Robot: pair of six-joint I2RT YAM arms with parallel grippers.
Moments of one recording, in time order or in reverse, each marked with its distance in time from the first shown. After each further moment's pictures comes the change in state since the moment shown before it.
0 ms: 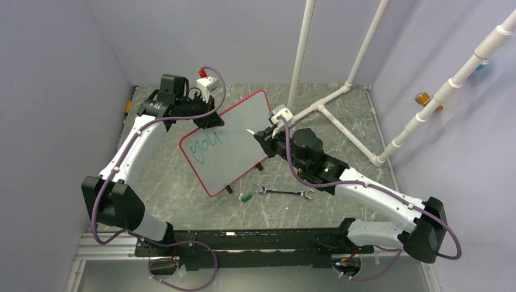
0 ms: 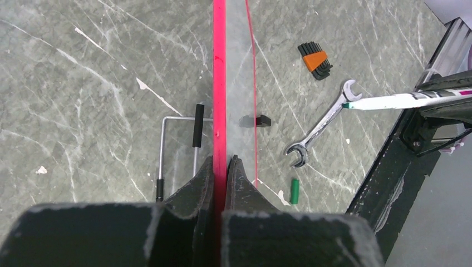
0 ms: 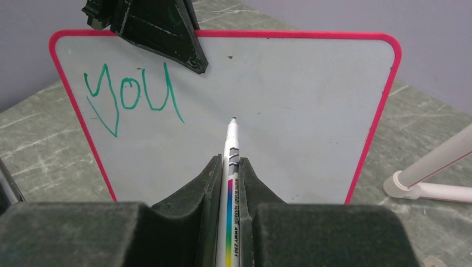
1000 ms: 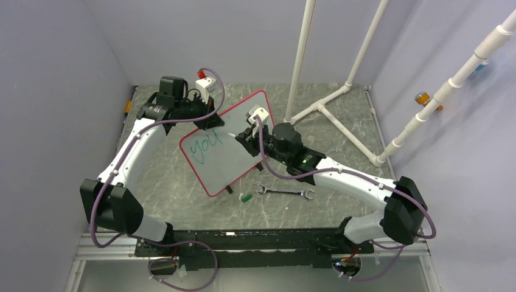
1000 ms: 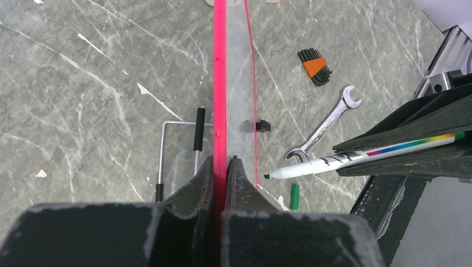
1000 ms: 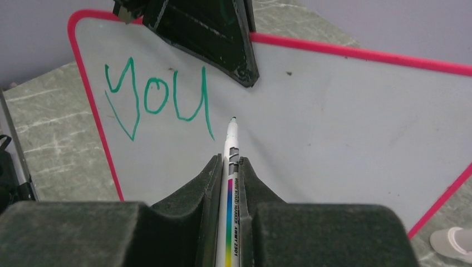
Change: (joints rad) left arm -0.001 -0.039 -0.060 0.070 -0.002 -0.026; right arm 0.000 0.215 0.057 0.126 -0.173 -0.050
